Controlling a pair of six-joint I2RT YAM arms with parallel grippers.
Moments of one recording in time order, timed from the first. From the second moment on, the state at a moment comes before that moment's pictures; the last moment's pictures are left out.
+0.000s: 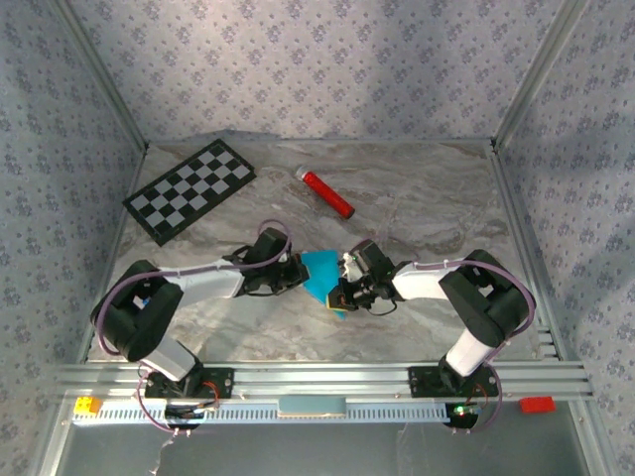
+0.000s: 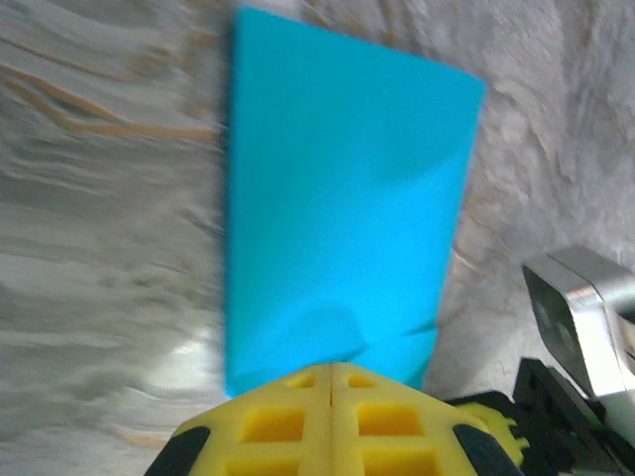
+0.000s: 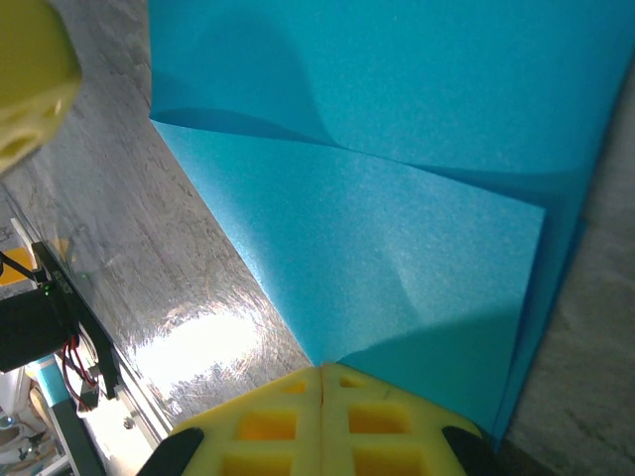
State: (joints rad) left arm -0.73 1.54 0.70 -0.02 0.27 -1.05; right arm 0.68 1.64 0.62 0.00 -0.62 0.72
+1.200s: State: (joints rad) left arm -0.79 1.68 0.70 0.07 0.28 -1.08; right arm 0.71 1.67 0.66 0.01 -0.61 0.73
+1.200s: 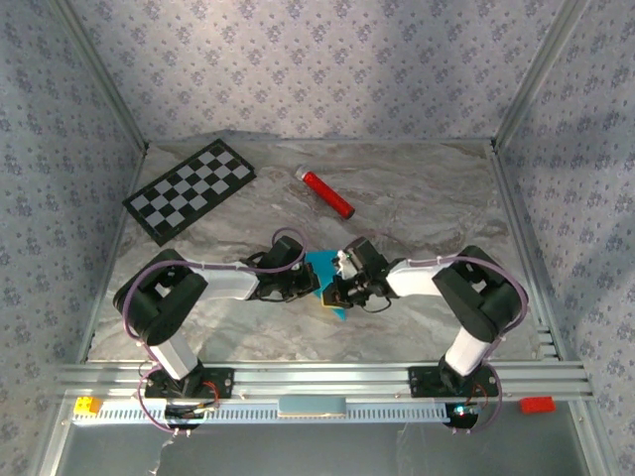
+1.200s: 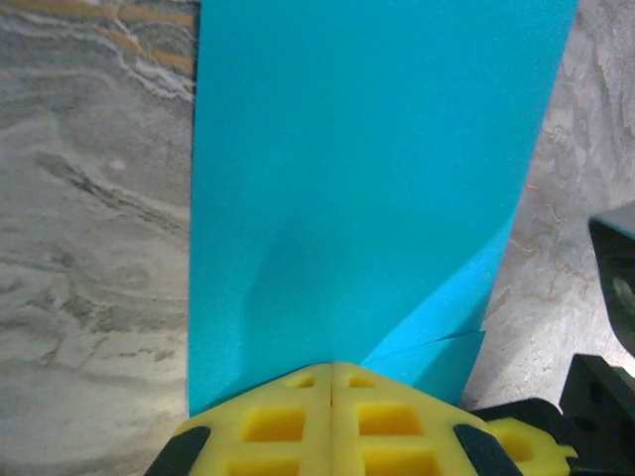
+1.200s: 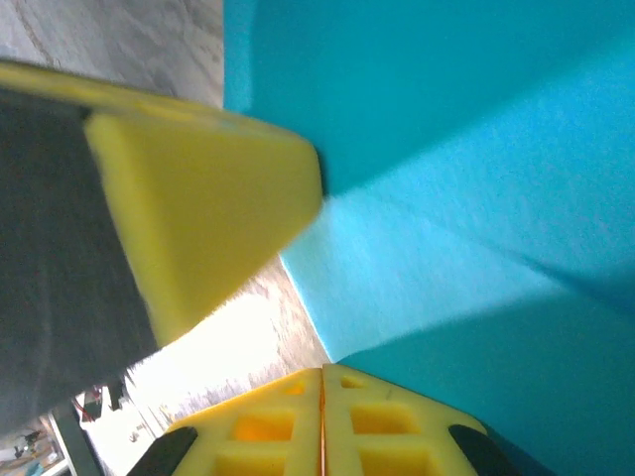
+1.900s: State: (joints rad) left arm -0.79 1.69 0.72 0.08 0.27 -1.10; right arm 0.62 1.28 0.40 -0.15 -0.58 0.71
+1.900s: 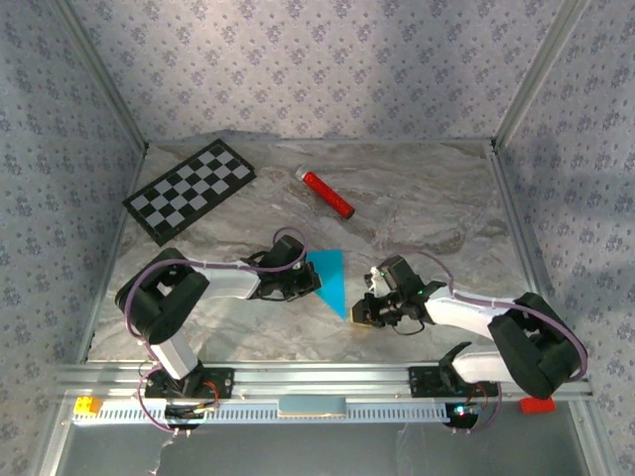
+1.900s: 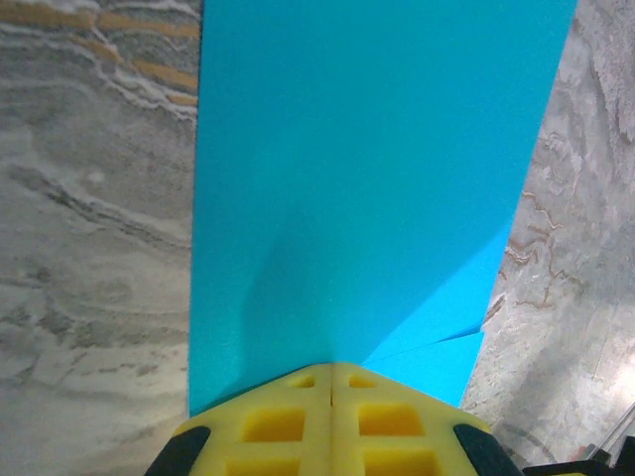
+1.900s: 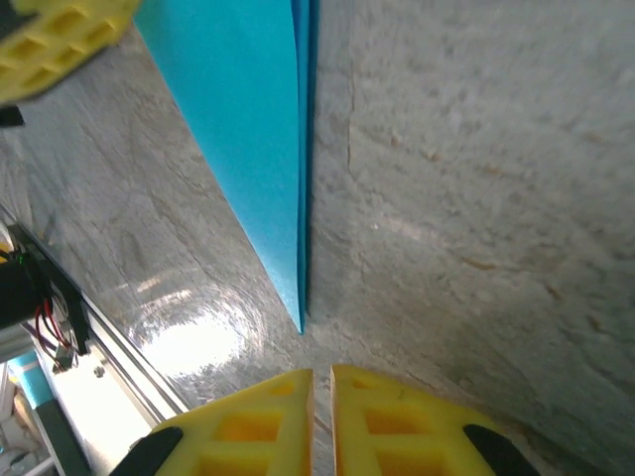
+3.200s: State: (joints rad) left arm -0.76 1.46 0.64 -0.08 0.16 -1.15; right arm 0.61 1.55 0.70 -0.23 -0.51 0.62
